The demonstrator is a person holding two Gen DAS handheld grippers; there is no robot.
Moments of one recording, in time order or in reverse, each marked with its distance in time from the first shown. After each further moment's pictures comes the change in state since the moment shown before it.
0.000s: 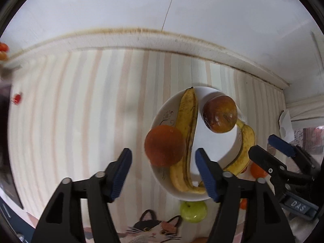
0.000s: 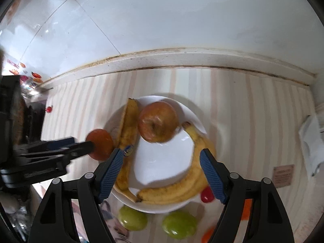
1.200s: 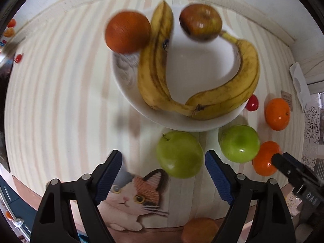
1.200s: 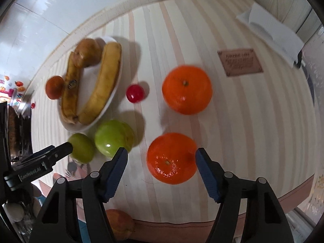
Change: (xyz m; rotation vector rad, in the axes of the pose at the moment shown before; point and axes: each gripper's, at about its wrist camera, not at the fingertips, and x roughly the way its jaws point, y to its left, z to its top) left arm 0.063 -0.060 -0.116 0.005 0.119 0.082; right arm -0.003 -0.113 -0.165 0.286 0.101 -0.016
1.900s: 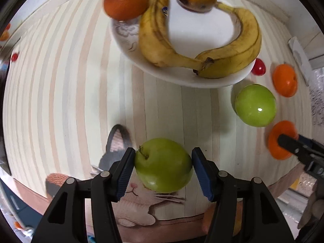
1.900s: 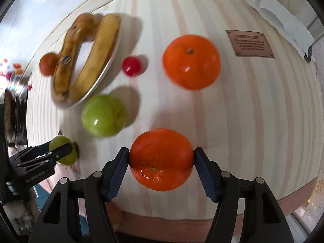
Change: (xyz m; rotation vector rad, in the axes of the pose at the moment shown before) left arm 0.011 0.004 -0.056 0.086 0.017 0.008; right arm 0.026 -0.006 -0.027 -0.094 0.073 0.007
